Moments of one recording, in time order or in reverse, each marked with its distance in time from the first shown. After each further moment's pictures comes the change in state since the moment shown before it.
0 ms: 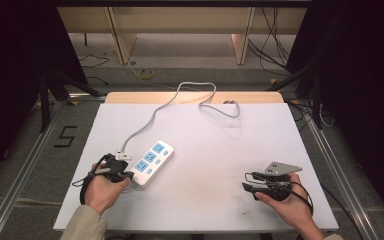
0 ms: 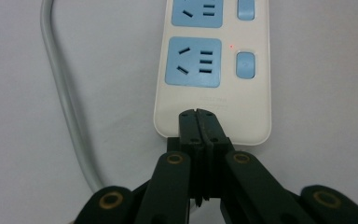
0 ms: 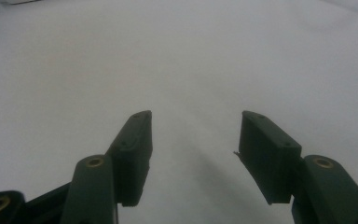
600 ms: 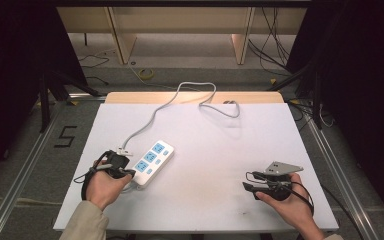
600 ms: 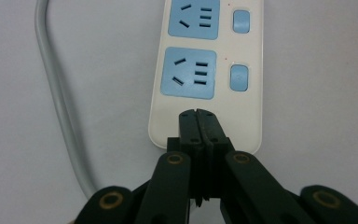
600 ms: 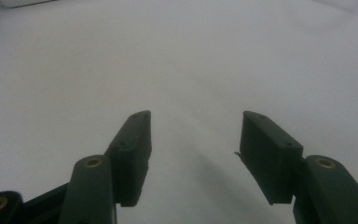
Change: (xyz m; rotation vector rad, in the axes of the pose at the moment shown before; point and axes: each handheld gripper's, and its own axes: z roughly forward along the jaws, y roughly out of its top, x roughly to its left) left arm 0.000 0.011 -0.001 0.023 -0.022 -0.036; right arm -0.001 0.000 -0.002 -0.003 -0.006 0.013
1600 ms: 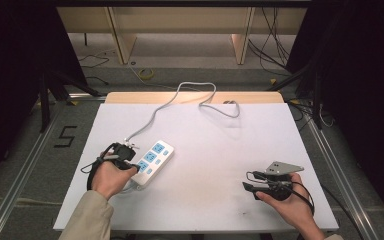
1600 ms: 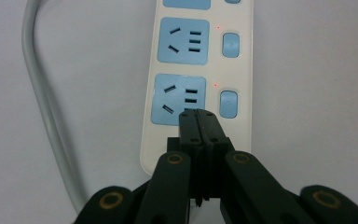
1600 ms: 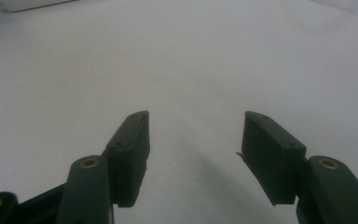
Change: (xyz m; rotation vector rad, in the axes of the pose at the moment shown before) left arm -0.003 0.025 0.004 0.049 -0.019 0.019; right arm 0.000 0.000 -0.001 -0.008 0.003 0.008
